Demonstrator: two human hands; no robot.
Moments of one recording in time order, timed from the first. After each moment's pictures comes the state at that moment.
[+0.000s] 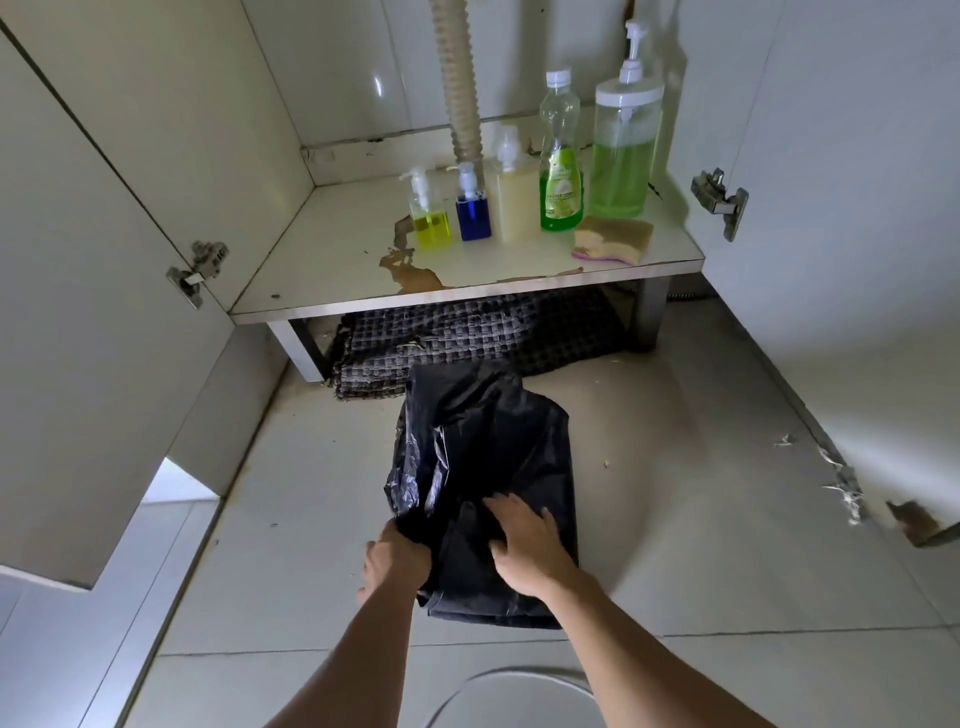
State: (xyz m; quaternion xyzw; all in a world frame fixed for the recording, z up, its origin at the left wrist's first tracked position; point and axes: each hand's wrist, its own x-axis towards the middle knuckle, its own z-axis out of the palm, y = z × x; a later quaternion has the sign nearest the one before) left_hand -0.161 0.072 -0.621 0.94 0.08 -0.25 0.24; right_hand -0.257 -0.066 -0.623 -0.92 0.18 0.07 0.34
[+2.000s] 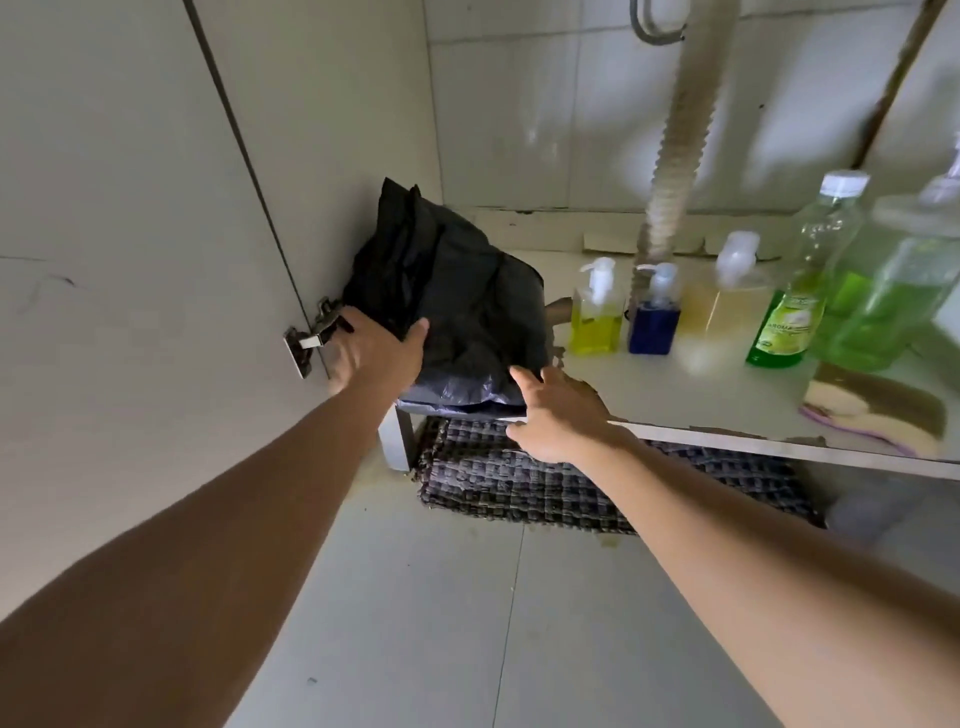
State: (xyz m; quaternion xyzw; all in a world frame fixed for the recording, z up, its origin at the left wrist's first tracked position) left_hand 0.148 0.042 -0.426 0.94 0.04 0.07 0.33; right_hand 0.048 -0.109 -0.462 -0.98 0.12 -0.01 0.15
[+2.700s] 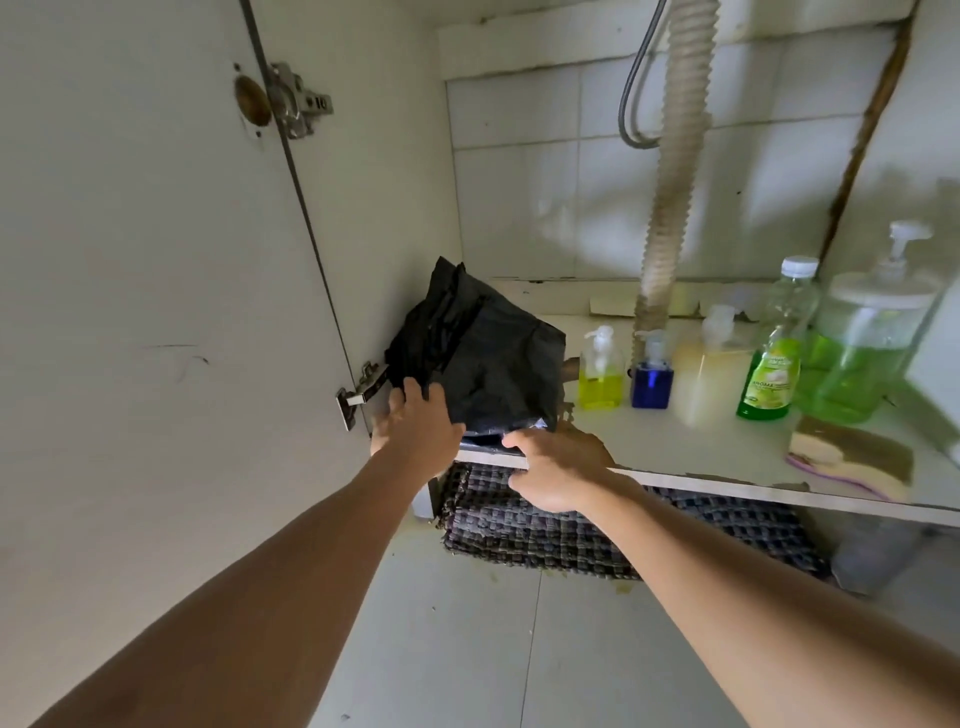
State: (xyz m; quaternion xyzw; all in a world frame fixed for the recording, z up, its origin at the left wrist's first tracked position) left_hand 0.103 0.058 -0.411 0.98 -0.16 0.06 0.01; right_hand -0.001 -0.073 -0.407 -0.98 0.06 0.01 0.17
